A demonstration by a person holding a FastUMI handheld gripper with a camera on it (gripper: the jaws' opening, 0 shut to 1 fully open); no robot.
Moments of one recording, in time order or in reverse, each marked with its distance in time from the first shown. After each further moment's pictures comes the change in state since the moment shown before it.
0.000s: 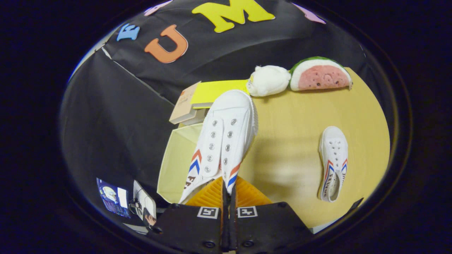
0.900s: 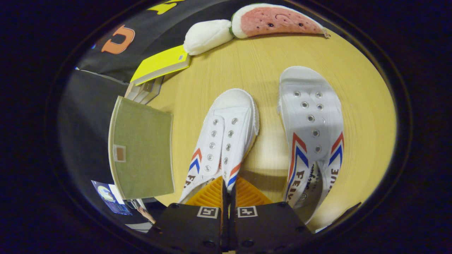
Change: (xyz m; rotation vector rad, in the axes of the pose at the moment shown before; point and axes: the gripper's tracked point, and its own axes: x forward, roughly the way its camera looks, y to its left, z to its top) arm 0.065 -0.185 -0.062 0.194 0.276 -0.072
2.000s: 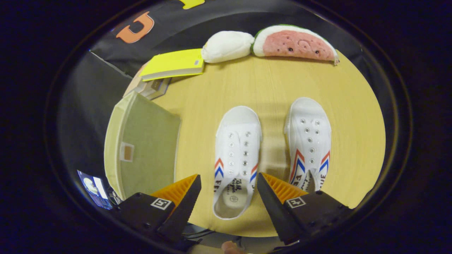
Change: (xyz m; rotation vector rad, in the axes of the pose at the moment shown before) arm -0.003 0.012 0.004 -0.119 -0.029 -0.171
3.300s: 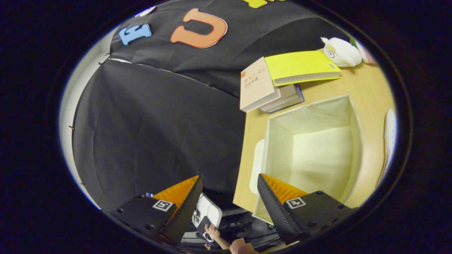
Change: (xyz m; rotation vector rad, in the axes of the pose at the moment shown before) arm -0.073 0.379 0.033 0.015 -0.140 0.621
